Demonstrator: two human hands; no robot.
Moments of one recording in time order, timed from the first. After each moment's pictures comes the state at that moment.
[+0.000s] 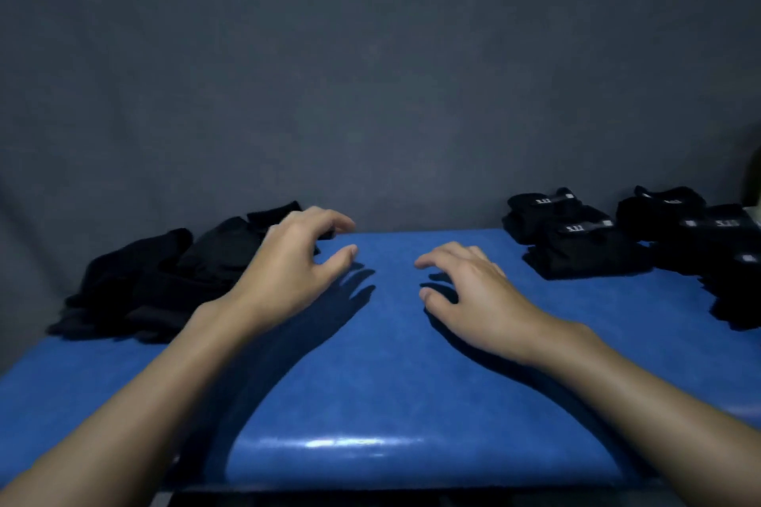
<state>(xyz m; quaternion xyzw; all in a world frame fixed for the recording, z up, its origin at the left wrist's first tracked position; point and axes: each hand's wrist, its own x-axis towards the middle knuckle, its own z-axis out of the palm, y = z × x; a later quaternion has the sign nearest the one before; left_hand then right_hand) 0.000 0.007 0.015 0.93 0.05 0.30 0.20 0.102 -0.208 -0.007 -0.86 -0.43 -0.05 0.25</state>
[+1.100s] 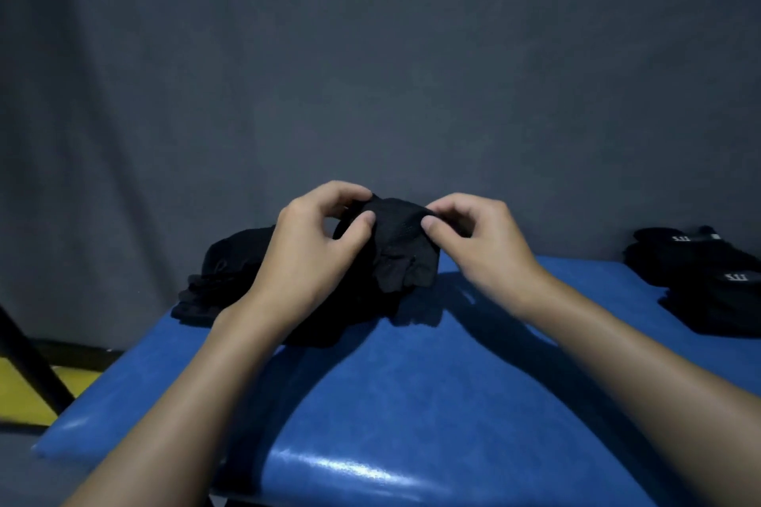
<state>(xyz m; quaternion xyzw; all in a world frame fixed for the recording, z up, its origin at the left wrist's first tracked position) -0.050 0.066 0.038 0.83 0.13 0.43 0.34 0.080 -0.079 0.037 -0.70 -0.44 -0.01 0.56</state>
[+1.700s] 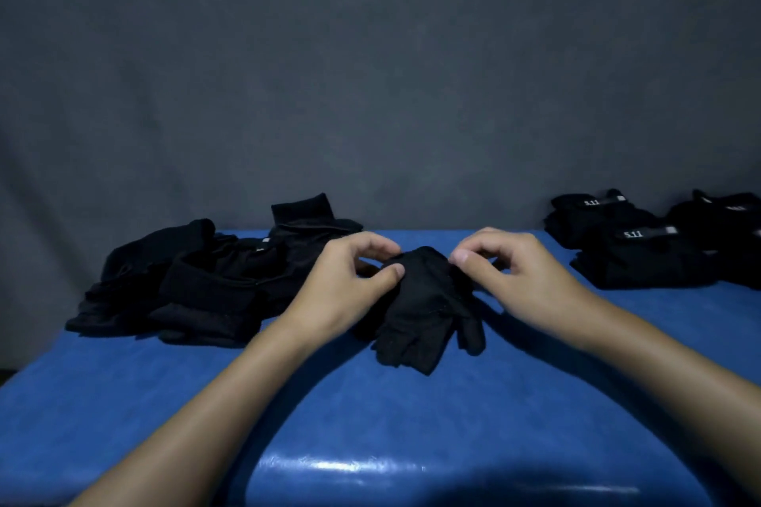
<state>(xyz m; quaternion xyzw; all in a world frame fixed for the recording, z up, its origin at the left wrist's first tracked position) 0.014 -0.005 -0.012 0.85 0.10 0.24 0.47 0.121 -0.196 0.002 -0.77 -0.42 0.01 0.48</state>
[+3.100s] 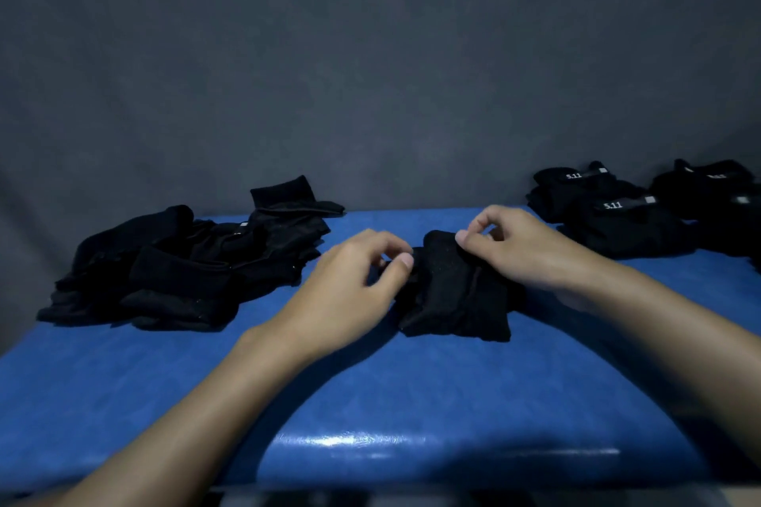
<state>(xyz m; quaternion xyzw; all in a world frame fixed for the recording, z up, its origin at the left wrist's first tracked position) 0.006 -0.035 -0.017 0.92 0.03 0.22 0.31 0.139 -0.211 0.003 -0.86 -0.28 0.10 0.41</state>
